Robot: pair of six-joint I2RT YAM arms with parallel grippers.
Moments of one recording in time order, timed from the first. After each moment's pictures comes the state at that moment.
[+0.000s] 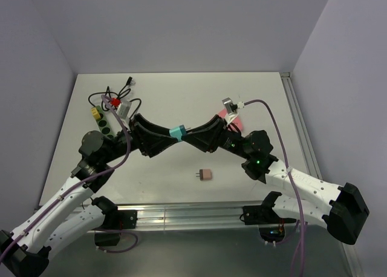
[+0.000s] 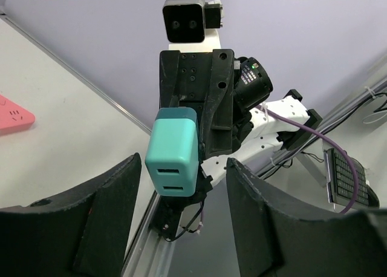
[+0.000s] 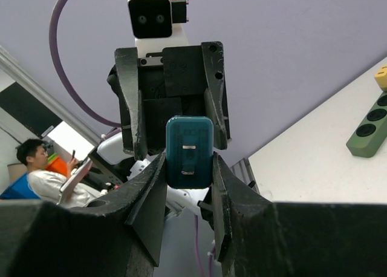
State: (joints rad) left arm -0.62 0.74 0.69 0.33 0.56 -0.84; right arm 0.81 0.99 0.60 0.80 -0.40 0.96
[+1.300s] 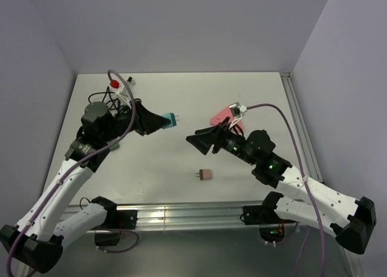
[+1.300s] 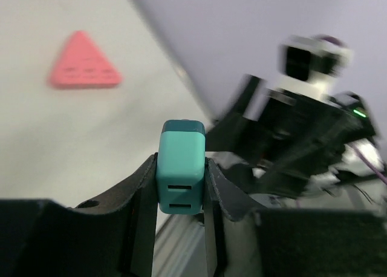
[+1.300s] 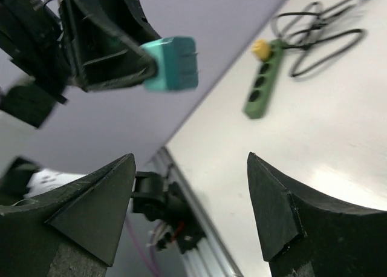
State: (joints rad) left arm -0.47 0.90 0.95 -0.09 0.58 -0.74; right arm 0.84 0.85 0.65 0.31 -0.15 0.76
